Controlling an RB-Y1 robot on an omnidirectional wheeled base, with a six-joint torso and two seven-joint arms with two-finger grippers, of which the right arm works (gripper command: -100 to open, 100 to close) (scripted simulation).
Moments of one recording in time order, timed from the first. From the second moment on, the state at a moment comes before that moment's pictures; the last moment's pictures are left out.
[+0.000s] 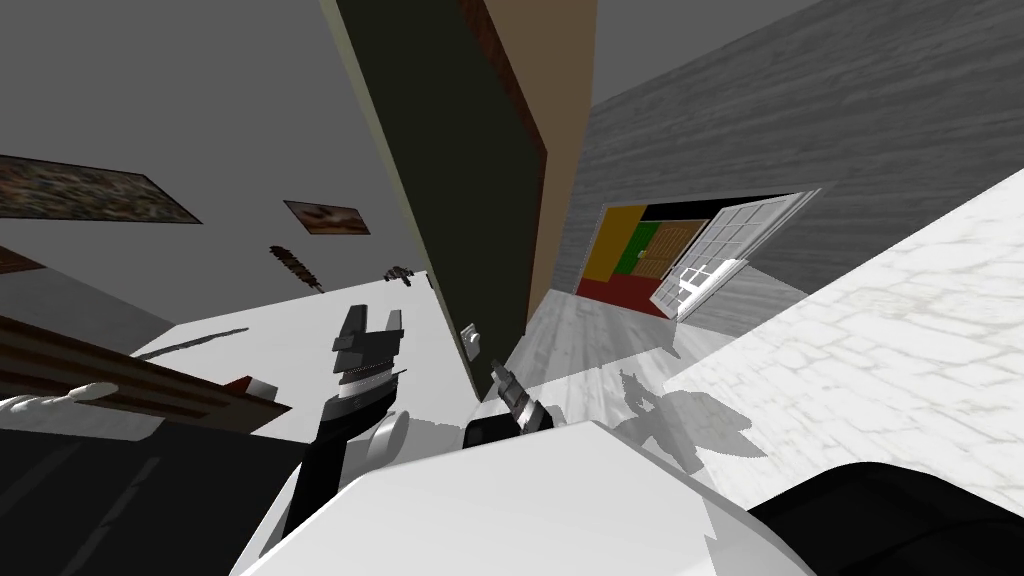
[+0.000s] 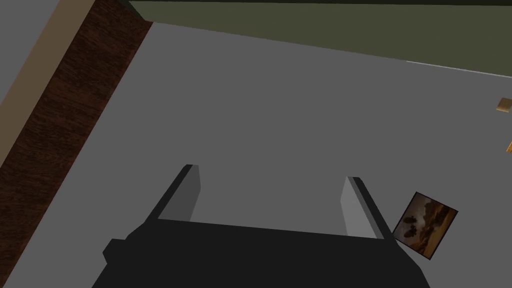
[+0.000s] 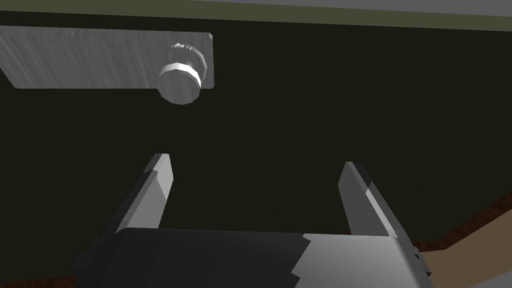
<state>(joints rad) 0.41 -0.38 0.76 -1.85 0.01 -0.41 0.00</state>
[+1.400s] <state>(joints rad) 0.36 -0.46 0.90 -1.78 0.01 -0.41 0.01</state>
